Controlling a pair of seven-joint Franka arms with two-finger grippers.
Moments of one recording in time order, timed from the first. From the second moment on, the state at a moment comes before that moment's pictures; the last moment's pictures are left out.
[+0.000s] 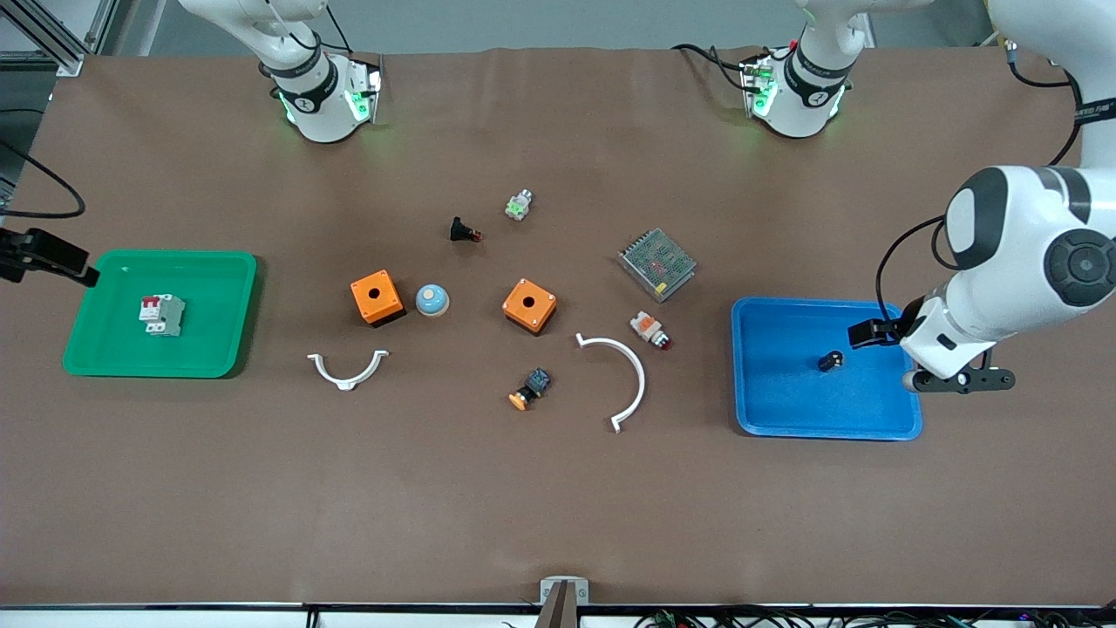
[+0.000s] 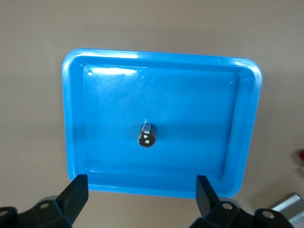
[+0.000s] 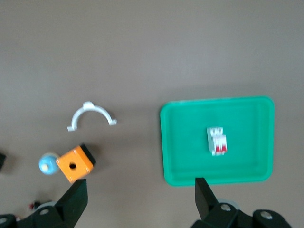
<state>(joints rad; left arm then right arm) 0.03 0.30 -0.09 -1.82 0.04 2.05 -0.10 -0.05 0.13 -0.10 -1.51 0.02 1.58 -0.05</state>
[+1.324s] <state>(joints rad) 0.07 0.53 -0.10 -1.89 0.04 2.26 -0.10 -0.36 0.34 -0.11 -2.05 -0.06 2.31 -0.45</state>
